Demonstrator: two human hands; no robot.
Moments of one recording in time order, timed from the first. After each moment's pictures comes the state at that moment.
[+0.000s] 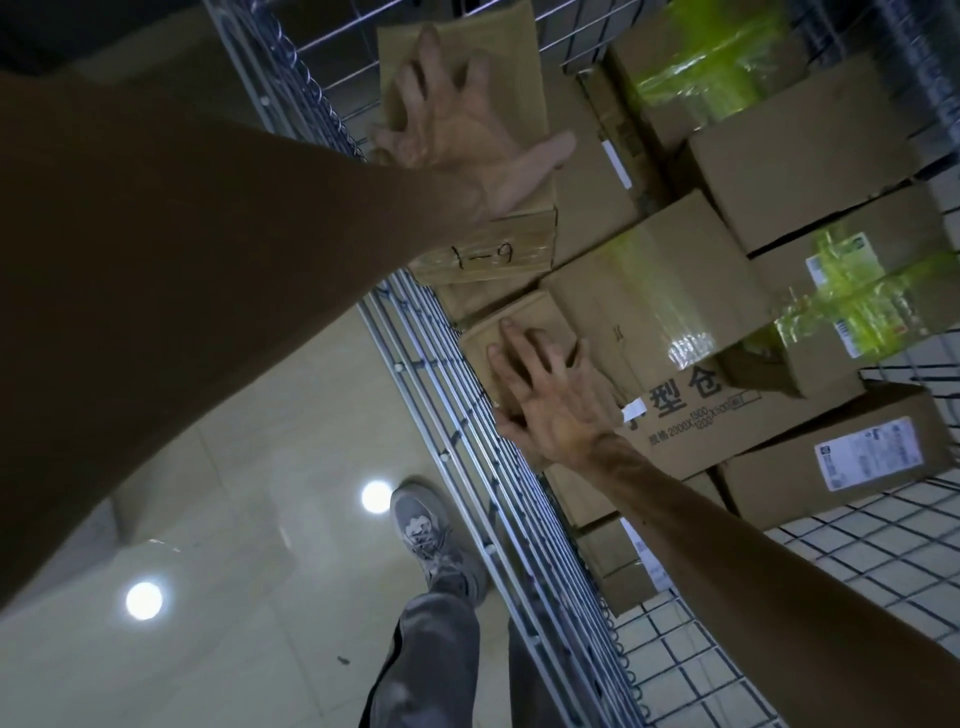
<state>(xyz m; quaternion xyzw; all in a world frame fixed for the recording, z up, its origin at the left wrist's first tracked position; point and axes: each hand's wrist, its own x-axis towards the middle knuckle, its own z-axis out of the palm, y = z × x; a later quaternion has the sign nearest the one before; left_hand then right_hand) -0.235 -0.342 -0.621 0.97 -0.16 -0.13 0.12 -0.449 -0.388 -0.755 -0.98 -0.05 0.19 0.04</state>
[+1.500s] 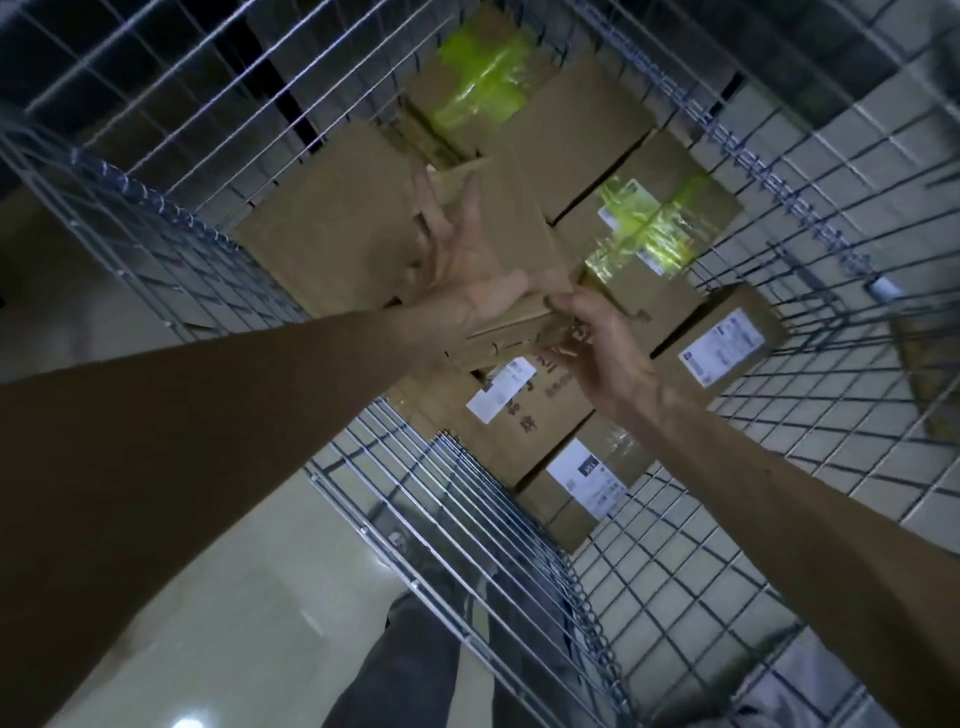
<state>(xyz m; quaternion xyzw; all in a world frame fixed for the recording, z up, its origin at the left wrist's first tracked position) -0.398 -0.437 -0.588 0.91 -0.21 -0.29 0.22 -0.538 -0.507 -0.620 -0.41 0.48 -0.03 0.78</state>
